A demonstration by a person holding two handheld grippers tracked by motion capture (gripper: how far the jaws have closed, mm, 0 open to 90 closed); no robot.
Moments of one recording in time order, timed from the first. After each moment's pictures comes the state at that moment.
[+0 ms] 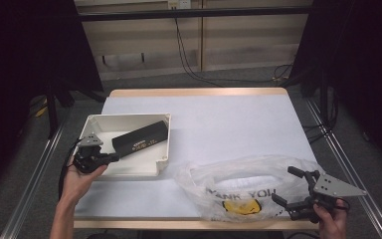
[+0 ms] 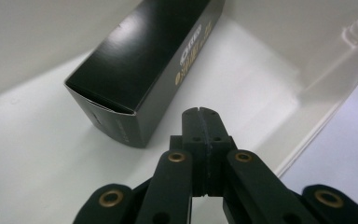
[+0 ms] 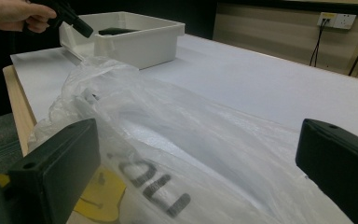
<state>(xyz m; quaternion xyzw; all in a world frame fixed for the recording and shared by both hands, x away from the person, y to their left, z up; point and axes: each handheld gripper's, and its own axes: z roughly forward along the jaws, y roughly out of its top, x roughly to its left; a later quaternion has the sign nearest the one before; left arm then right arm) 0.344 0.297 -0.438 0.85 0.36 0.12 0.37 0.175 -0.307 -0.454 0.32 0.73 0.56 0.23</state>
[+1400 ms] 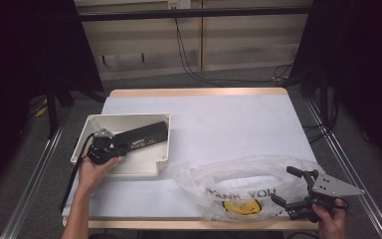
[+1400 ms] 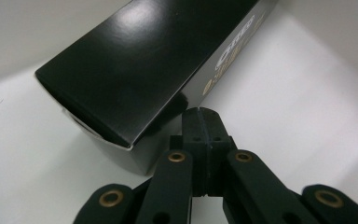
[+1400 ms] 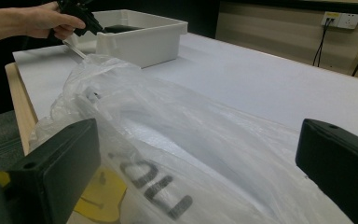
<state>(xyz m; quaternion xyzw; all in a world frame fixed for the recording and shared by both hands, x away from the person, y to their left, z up) 0.385 0.279 -0.461 0.84 0.41 0.11 0.35 0.176 -0.306 -0.454 0.32 0.73 0.56 0.23</state>
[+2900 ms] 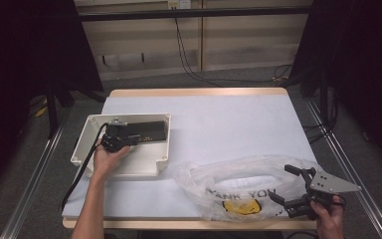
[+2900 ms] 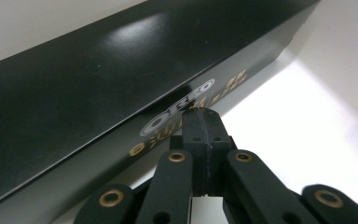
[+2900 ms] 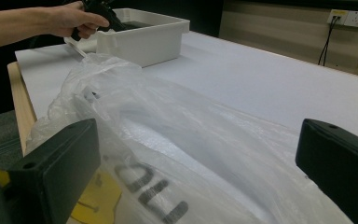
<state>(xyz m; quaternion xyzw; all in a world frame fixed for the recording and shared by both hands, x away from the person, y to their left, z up) 0.423 0.247 -0.463 0.83 0.41 0.11 0.35 0.183 -0.306 -0.456 0.31 0.74 0.56 0.22</state>
